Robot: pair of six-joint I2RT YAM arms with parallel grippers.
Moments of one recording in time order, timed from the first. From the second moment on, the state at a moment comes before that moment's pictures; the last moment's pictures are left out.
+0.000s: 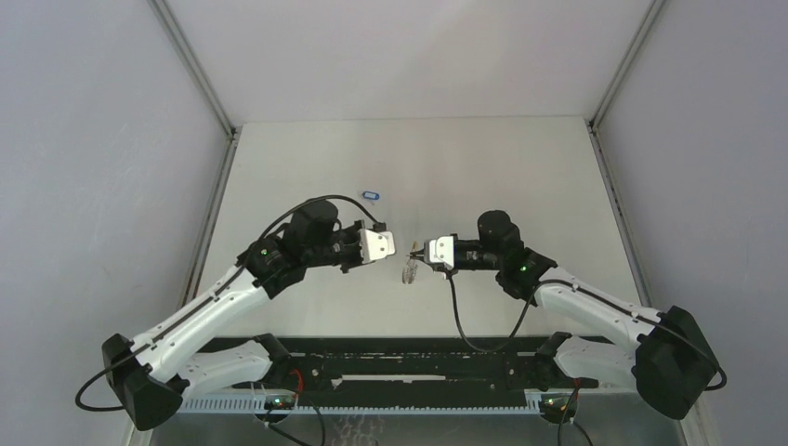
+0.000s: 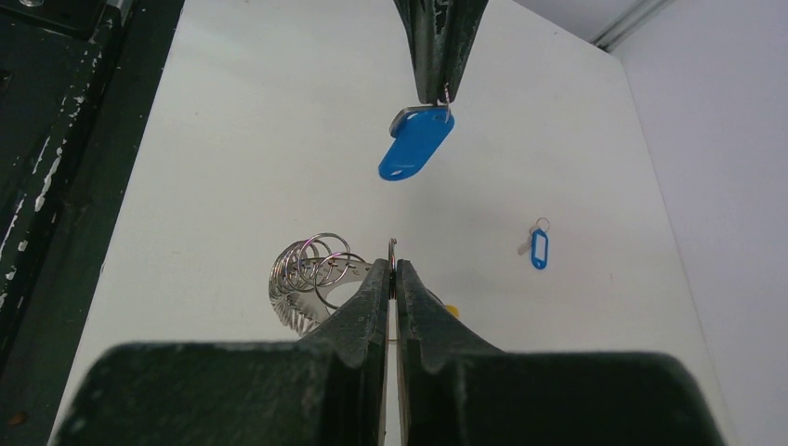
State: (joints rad) left arm -0.75 1.00 0.93 -0.50 0.33 0.64; right arm 0.71 1.10 0.62 0.16 -0.70 -0.69
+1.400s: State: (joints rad) left arm -0.85 1.05 0.90 -0.47 0.32 0.68; right arm 0.75 1.20 0.63 0.27 -0.75 -0.70
